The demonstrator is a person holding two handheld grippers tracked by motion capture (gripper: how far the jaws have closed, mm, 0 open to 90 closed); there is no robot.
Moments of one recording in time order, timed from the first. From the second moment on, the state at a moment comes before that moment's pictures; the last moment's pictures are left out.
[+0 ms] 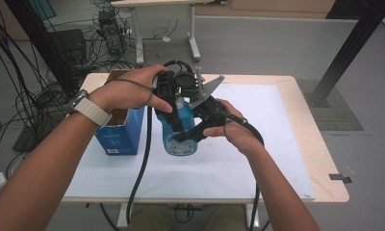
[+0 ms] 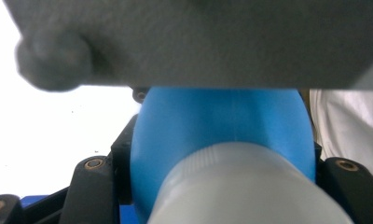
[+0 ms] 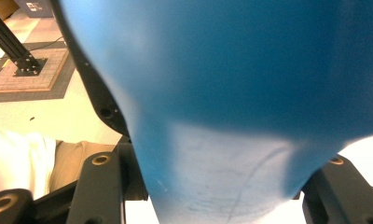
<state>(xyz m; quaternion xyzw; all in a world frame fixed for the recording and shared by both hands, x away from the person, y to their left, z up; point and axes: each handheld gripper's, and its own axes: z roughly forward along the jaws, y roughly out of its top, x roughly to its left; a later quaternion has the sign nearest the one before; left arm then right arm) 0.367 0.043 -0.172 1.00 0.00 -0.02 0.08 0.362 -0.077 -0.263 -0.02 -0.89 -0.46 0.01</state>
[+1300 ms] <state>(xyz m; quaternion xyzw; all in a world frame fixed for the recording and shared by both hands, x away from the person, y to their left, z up) 0.368 0.044 -0.172 1.00 0.00 -0.02 0.09 0.364 -0.078 -0.262 -0.01 -0.89 -0.45 0.01</state>
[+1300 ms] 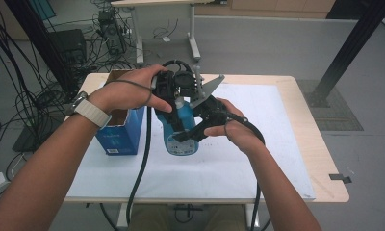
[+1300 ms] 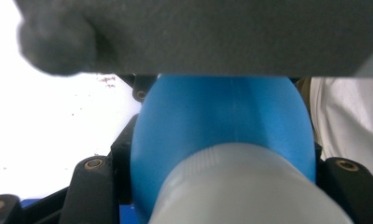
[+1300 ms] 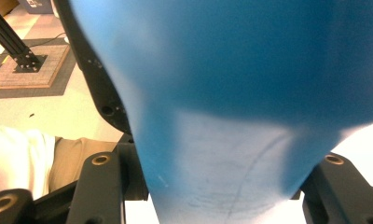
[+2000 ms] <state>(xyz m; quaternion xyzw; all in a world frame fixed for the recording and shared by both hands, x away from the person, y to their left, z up) 0.366 0.047 -0.171 1.00 0.01 -0.02 0.09 0.363 -0.076 -0.261 -0.01 -0.89 -0.45 0.01</state>
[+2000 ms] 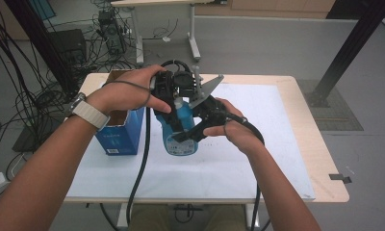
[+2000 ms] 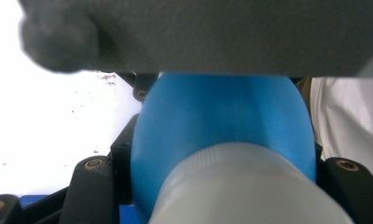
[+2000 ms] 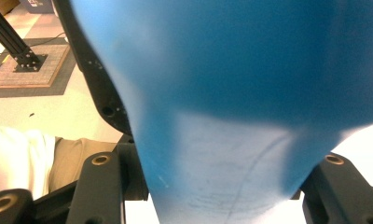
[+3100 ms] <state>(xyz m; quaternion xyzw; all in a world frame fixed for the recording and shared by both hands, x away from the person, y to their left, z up) 0.364 0.050 -0.173 0.99 0.03 -0.02 0.11 0.364 -0.074 -0.261 -0.01 -0.89 -0.45 0.01</state>
